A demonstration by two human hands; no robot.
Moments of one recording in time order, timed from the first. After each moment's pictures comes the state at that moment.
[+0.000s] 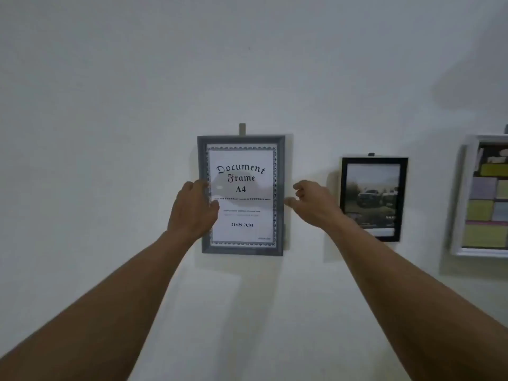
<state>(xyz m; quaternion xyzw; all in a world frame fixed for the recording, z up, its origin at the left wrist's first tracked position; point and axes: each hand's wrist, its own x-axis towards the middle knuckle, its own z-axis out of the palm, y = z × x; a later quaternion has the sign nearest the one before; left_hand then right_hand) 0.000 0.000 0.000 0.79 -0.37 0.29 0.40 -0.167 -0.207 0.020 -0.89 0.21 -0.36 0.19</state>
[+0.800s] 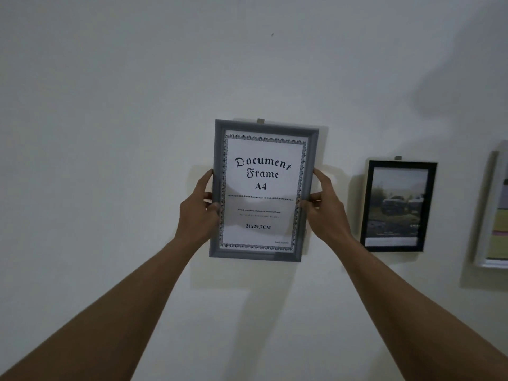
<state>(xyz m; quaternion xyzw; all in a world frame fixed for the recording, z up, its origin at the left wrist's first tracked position) 0.052 -0.004 -0.010 0.70 -0.40 0.18 0.56 -0.123 -0.202 -0.003 -0.80 0.16 -0.49 0.32</state>
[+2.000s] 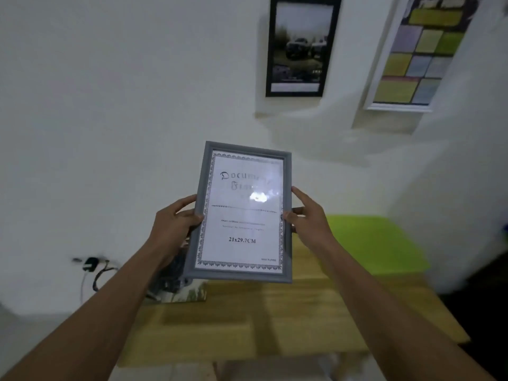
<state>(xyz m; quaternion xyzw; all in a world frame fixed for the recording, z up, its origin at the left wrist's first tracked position) -0.259 0.062 -0.241 0.69 -0.21 -0.23 0.65 -0.432 -0.169 -0.270 -0.72 0.30 -0.28 0.56</state>
